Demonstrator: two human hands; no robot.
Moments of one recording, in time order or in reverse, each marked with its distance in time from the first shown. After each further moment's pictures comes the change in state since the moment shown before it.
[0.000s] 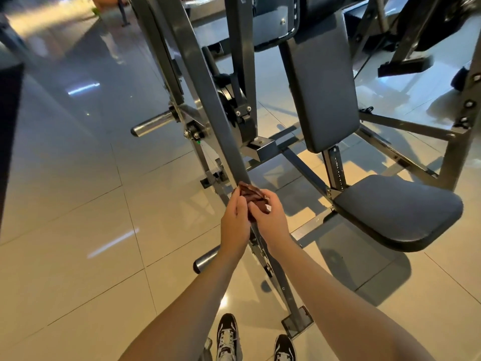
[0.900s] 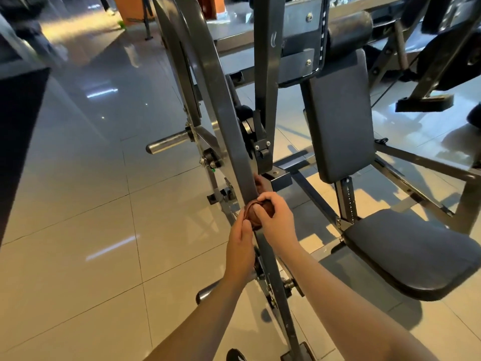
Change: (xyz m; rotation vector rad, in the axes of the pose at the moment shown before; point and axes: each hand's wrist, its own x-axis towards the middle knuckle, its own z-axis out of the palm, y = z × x) left_hand 0.033 0.017 -0.008 -0.131 0.017 -0.007; right_hand 0.063 -0.056 0.015 -0.191 -0.070 -0.254
